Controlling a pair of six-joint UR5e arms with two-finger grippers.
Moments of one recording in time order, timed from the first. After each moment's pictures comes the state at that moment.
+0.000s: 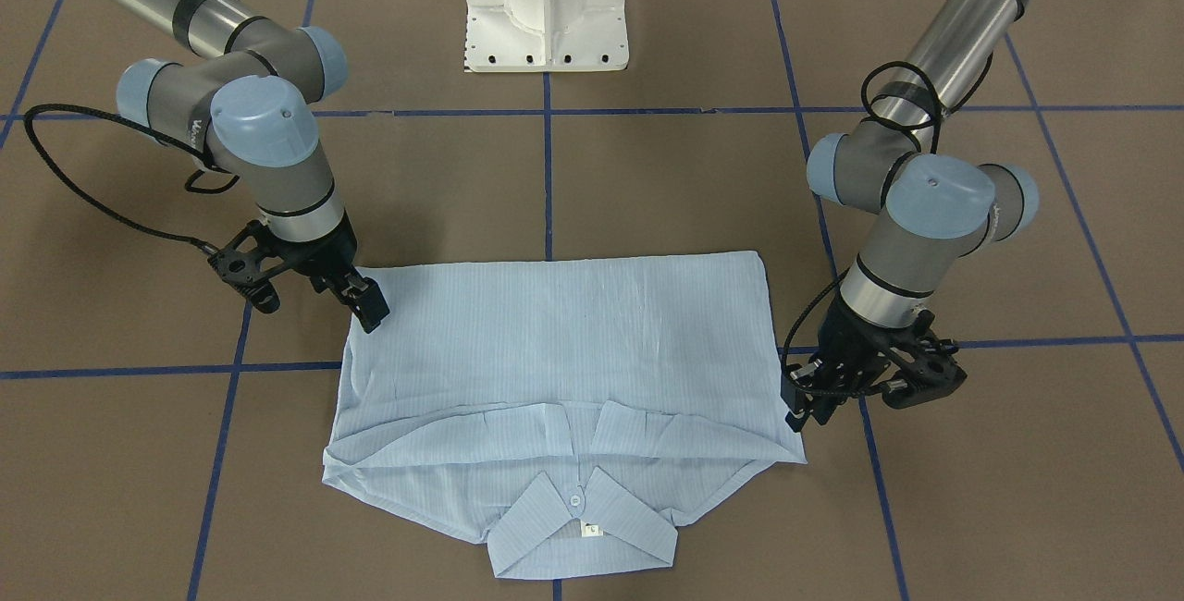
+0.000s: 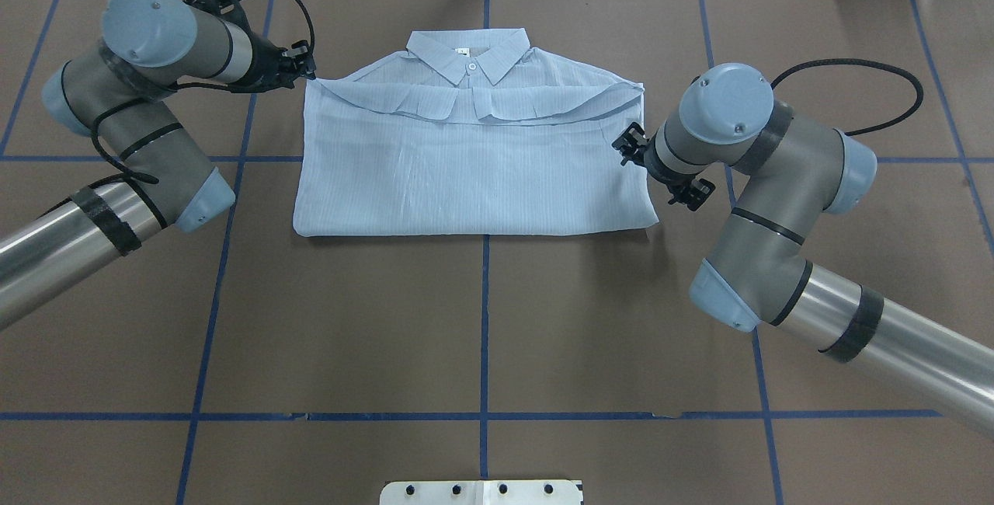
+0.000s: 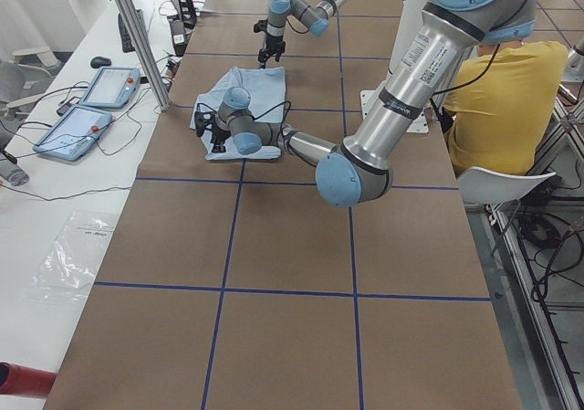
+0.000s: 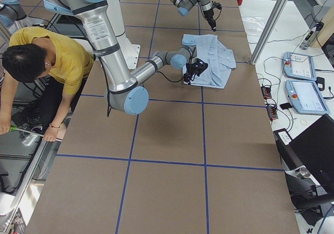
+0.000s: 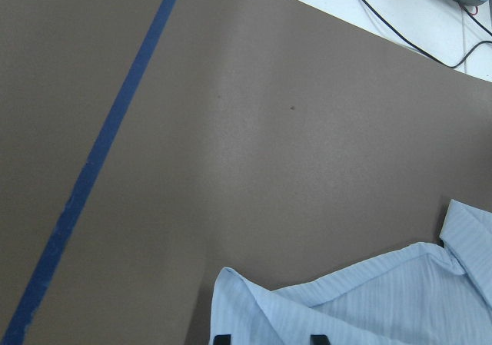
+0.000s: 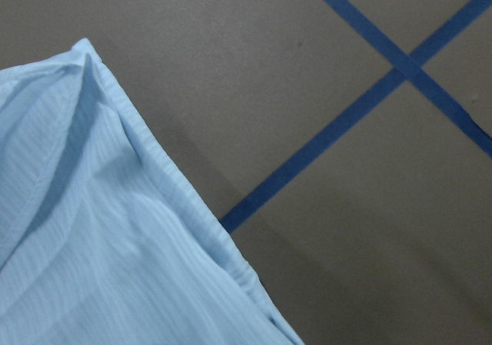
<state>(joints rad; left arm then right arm) -0.87 -2.16 -1.23 -2.35 -1.84 -1.37 0.68 -1.12 1.63 -1.35 1.83 1.85</state>
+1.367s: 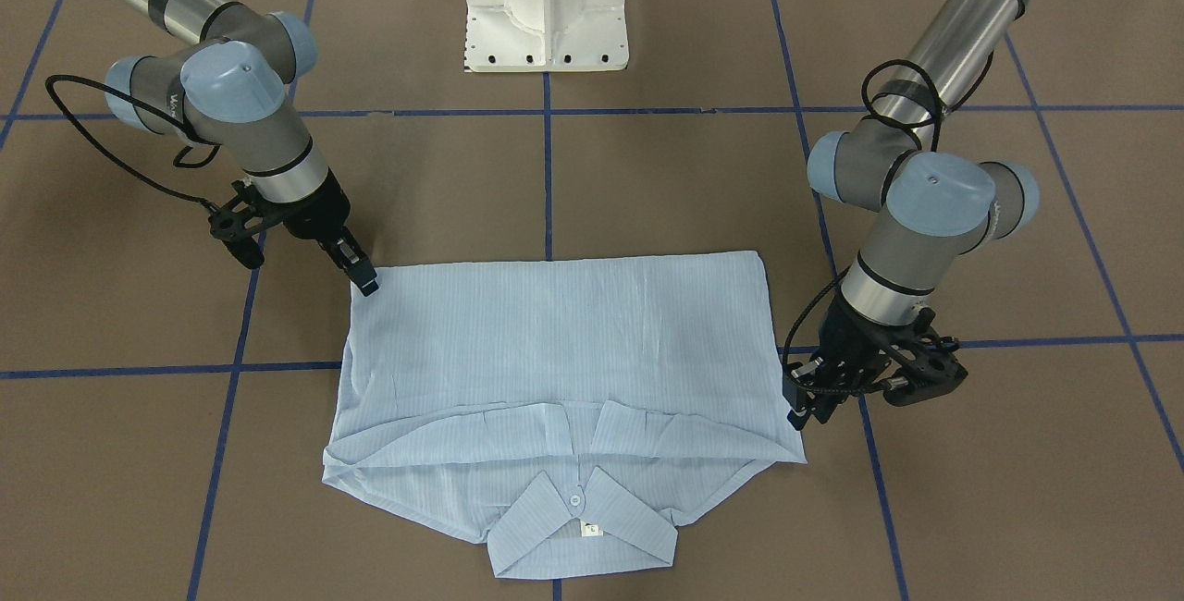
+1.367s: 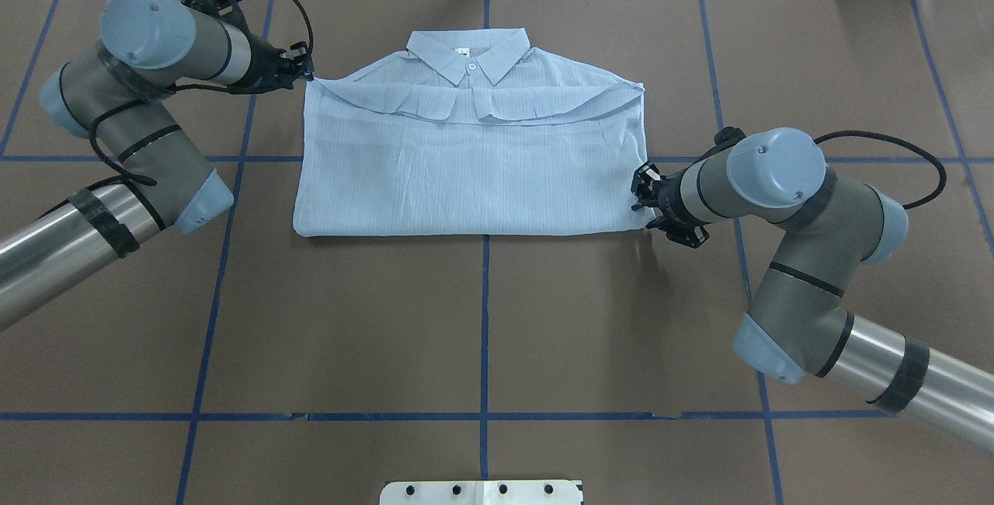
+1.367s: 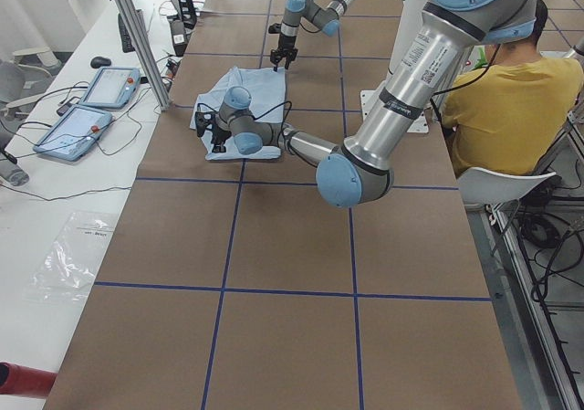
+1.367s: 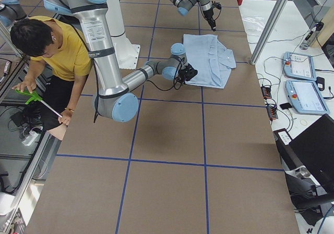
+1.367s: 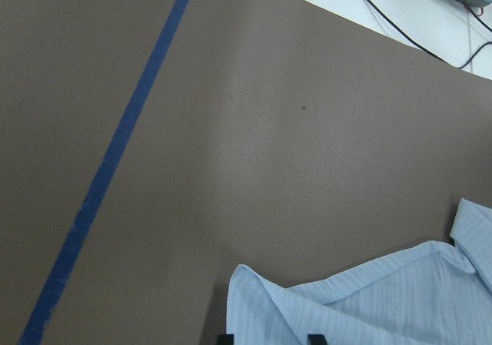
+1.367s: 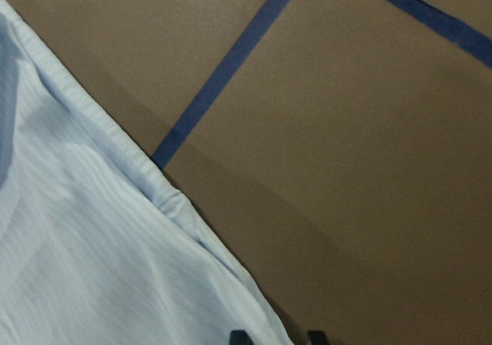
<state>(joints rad) -0.87 -2.16 -1.24 -2.35 -1.84 -1.37 0.63 -1.25 1.67 -1.07 1.84 2.07</state>
